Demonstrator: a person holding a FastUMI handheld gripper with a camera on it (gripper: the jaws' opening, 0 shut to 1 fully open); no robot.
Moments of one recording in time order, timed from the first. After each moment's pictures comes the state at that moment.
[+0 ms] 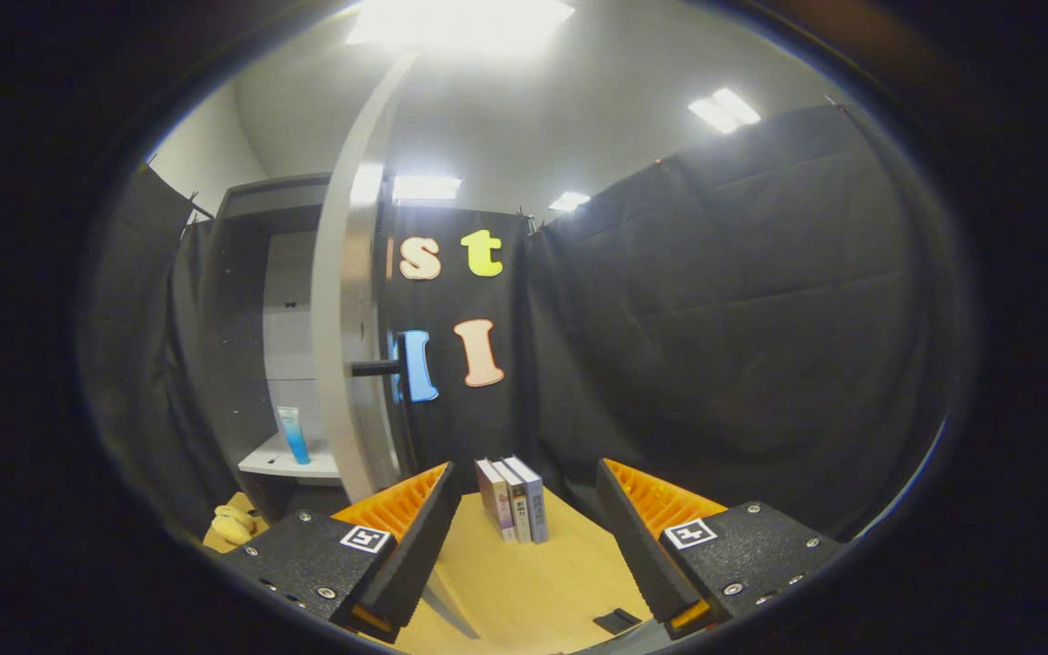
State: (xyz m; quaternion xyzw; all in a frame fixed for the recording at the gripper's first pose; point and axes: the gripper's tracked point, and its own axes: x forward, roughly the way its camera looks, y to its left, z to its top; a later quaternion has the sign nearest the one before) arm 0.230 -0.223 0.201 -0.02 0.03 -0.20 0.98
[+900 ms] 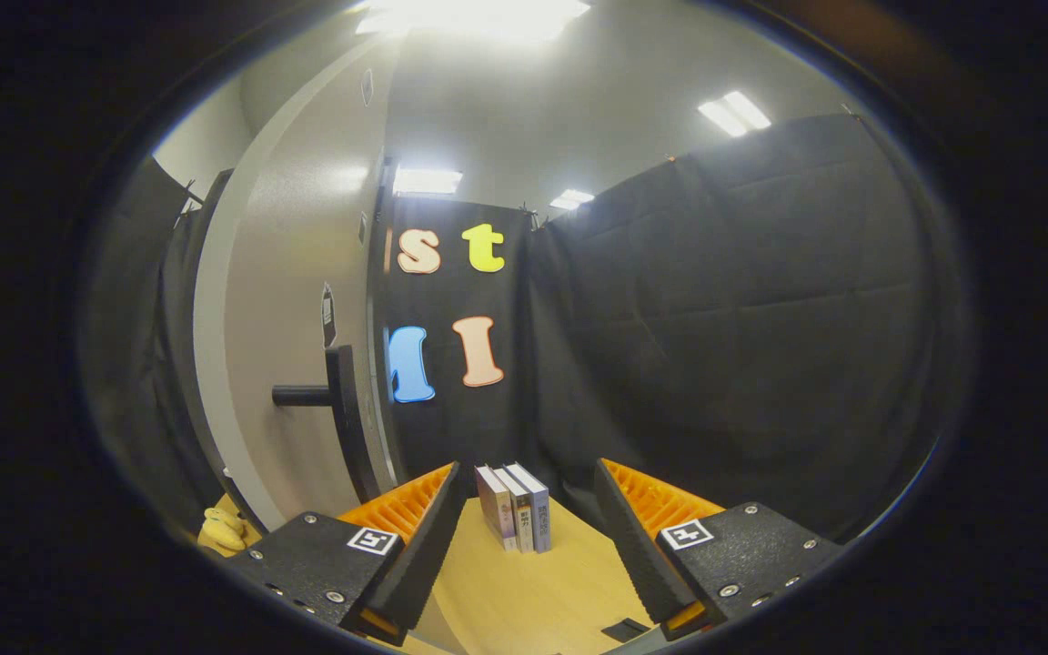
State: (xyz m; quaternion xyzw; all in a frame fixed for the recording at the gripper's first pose) arm 0.274 -0.191 0.197 -0.03 0.04 -0.19 0.98
